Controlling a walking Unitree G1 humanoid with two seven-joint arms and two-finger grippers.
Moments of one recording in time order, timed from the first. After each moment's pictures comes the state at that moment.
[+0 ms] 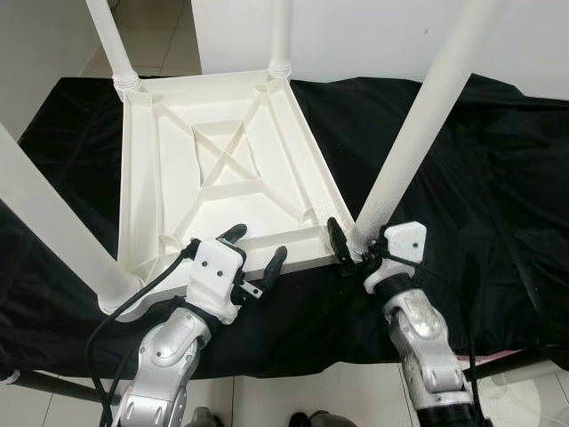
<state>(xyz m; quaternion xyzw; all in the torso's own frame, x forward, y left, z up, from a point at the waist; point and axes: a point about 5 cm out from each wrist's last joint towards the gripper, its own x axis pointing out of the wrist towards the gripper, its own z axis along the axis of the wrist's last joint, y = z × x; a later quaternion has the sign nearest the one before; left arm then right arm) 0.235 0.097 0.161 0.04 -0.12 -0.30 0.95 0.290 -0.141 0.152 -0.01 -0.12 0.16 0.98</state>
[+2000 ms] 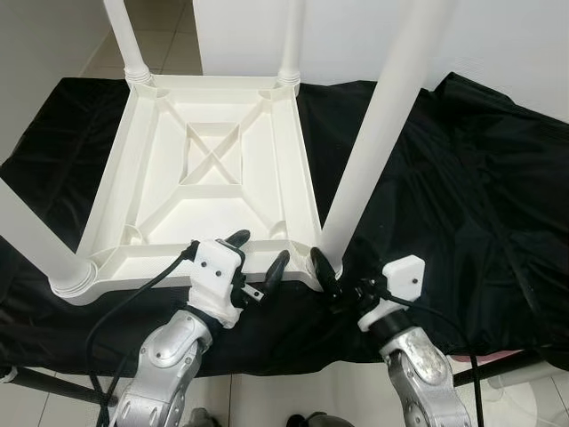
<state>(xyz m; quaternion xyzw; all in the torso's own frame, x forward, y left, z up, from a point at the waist) 0.235 0.106 0.155 0.02 -0.09 -0.29 0.95 0.224 -0.125 0.146 0.02 -0.13 0.17 0.98</state>
